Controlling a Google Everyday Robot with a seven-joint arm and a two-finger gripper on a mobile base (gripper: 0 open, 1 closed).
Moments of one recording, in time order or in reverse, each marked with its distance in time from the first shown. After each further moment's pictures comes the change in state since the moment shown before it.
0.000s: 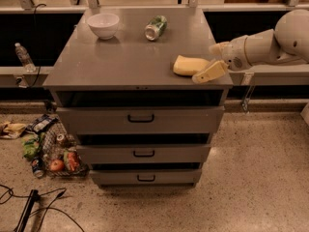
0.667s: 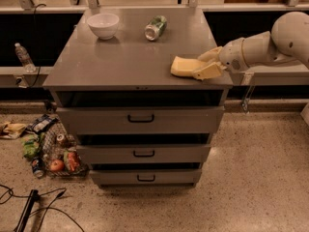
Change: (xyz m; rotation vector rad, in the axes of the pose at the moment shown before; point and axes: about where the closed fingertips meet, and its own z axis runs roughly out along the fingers) arm 0.004 0.007 0.012 -0.060 -0.010 -0.030
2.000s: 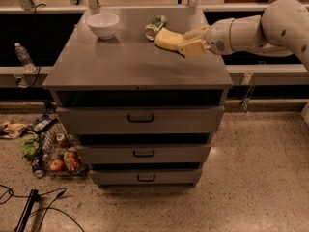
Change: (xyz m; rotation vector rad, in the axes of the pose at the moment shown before) arm -0.093 -0.004 0.006 0.081 -0.189 0.027
